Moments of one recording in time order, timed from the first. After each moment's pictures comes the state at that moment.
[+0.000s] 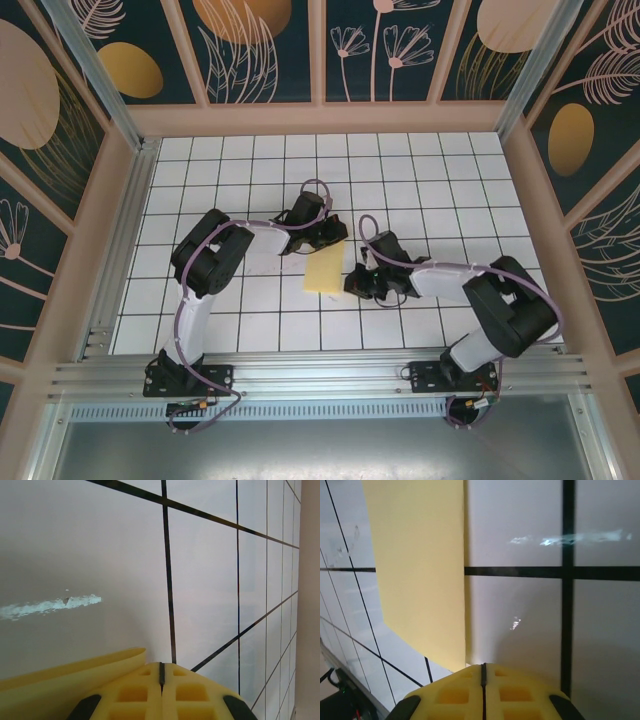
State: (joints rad) left arm -0.65 2.16 1.21 0.25 0.41 -0.95; right arm 0.63 1.47 0.56 -0.07 -0.43 0.87
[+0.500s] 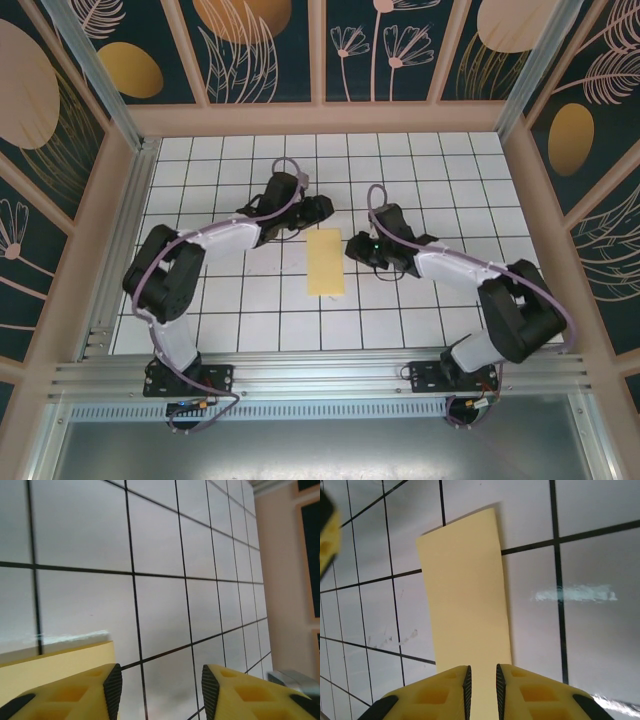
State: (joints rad) left arm -0.57 1.79 1.09 0.09 0.30 -0.90; right arm 0.57 1.51 0.79 -0.15 -0.26 0.80
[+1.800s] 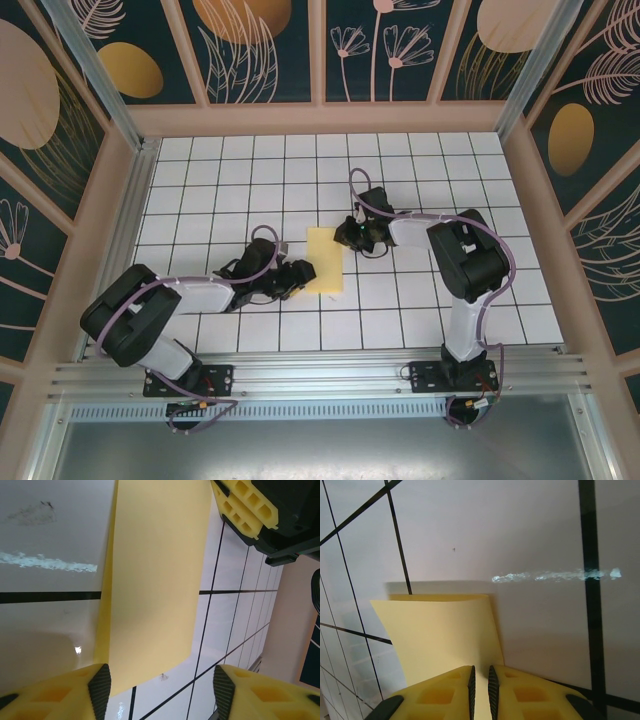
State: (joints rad) left arm -0.68 1.53 0.49 0.34 0.42 -1.18; right arm 0.49 1.92 1.04 -0.09 -0.41 0.79
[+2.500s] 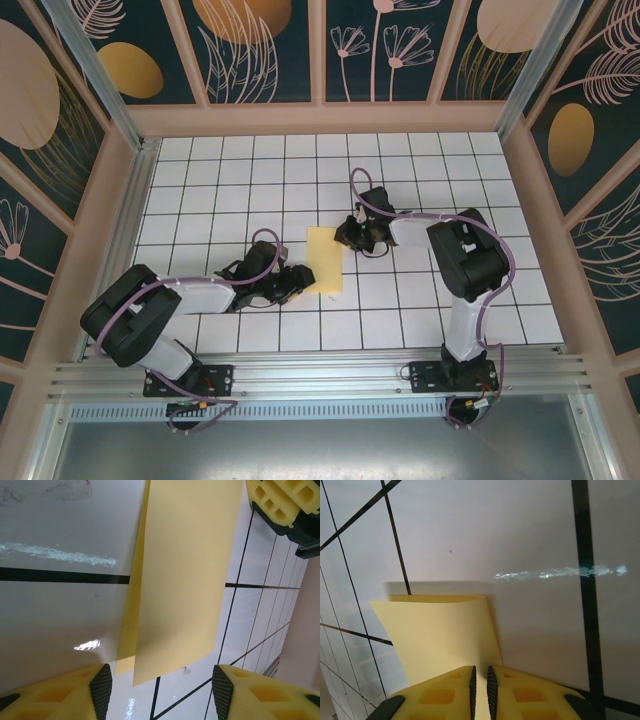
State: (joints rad) left arm -0.70 1.53 0.49 0.26 0.39 -1.16; right arm 0.48 1.93 1.04 -0.08 -0.43 0.81
